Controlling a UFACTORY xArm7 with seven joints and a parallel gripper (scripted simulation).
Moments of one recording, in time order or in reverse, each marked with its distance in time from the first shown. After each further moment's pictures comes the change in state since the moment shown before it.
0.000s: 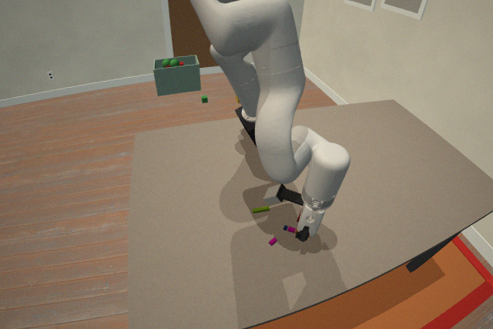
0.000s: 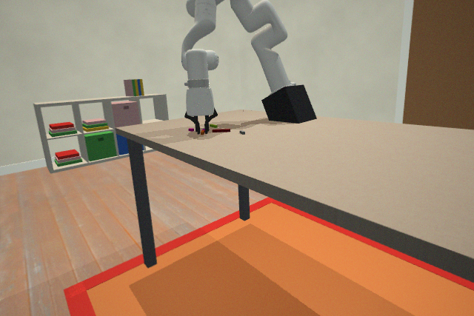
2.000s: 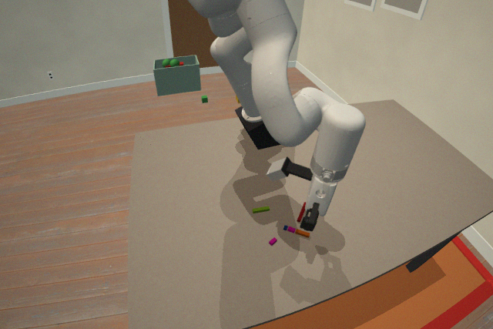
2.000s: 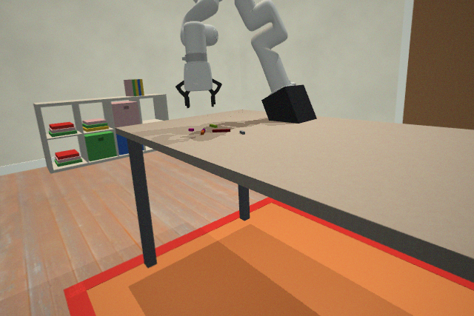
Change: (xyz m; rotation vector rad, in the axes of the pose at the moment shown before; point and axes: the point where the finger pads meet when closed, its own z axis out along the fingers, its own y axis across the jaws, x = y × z) arm 0.000 0.000 -0.090 0.000 0.001 0.000
